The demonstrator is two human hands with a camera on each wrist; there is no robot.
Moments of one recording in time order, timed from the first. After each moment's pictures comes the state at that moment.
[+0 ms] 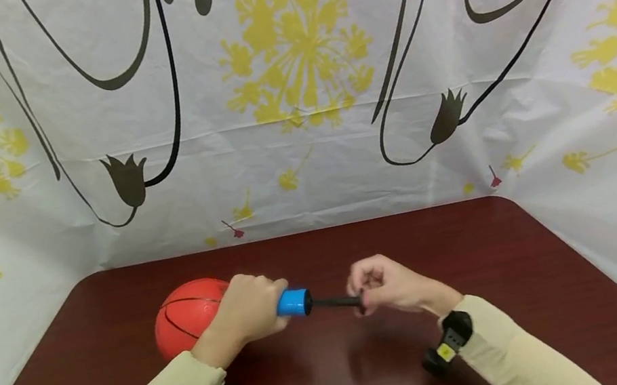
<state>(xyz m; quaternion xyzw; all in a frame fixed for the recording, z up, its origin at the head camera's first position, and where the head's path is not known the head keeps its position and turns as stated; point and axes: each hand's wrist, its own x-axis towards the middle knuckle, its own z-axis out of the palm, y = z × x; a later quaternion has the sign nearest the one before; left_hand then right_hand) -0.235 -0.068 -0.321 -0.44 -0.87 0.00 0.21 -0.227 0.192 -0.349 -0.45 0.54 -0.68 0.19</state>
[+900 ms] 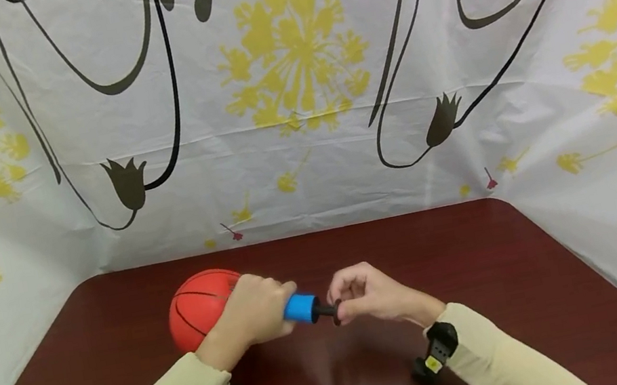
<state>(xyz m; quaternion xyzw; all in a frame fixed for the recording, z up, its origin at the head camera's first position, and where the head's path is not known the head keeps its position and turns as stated) -0.224 -0.058 -0.313 -0.45 -0.86 0.03 0.23 -0.216 0.172 -0.346 -0.46 0.61 -0.63 0.12</state>
